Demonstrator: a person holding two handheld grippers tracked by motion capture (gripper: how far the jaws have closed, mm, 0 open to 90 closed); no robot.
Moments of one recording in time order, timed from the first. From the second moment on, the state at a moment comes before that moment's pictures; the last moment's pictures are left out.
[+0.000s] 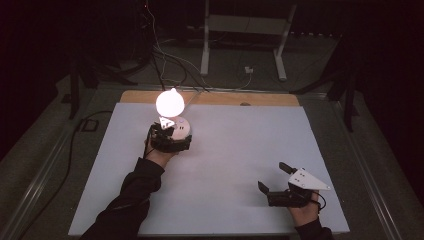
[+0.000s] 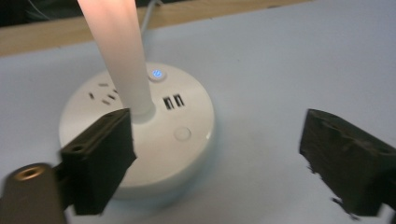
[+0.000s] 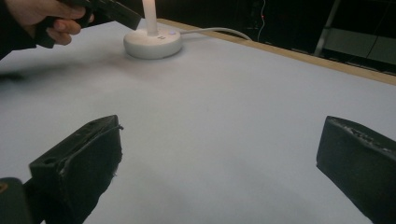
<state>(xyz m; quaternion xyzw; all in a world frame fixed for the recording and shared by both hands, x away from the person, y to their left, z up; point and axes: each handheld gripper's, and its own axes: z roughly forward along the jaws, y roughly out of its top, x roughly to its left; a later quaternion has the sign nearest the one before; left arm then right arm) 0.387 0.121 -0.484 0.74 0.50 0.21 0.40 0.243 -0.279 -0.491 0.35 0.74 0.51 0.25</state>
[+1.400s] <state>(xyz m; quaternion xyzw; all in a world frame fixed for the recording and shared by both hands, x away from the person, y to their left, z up) 0.305 0.184 -0.462 0.80 0.39 0.12 0.44 0.243 -0.275 -0.491 0.35 0.75 0.51 0.25</state>
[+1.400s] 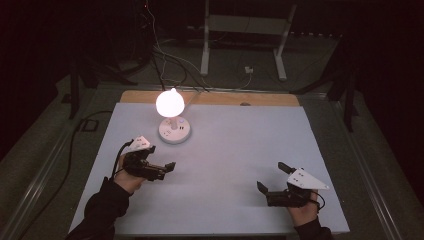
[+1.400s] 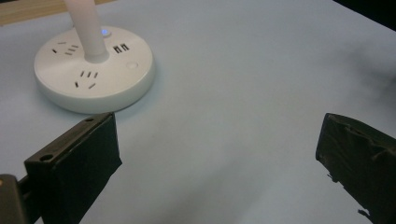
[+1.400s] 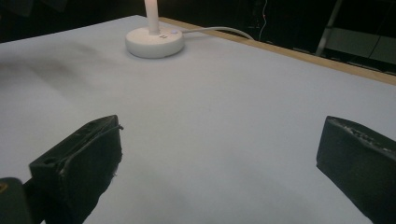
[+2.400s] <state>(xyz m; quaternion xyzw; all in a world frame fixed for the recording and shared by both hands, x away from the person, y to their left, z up) 0.255 0.236 -0.502 0.81 0.40 0.10 0.41 0.243 -0.274 -0.491 0.34 0.75 0.50 0.25</state>
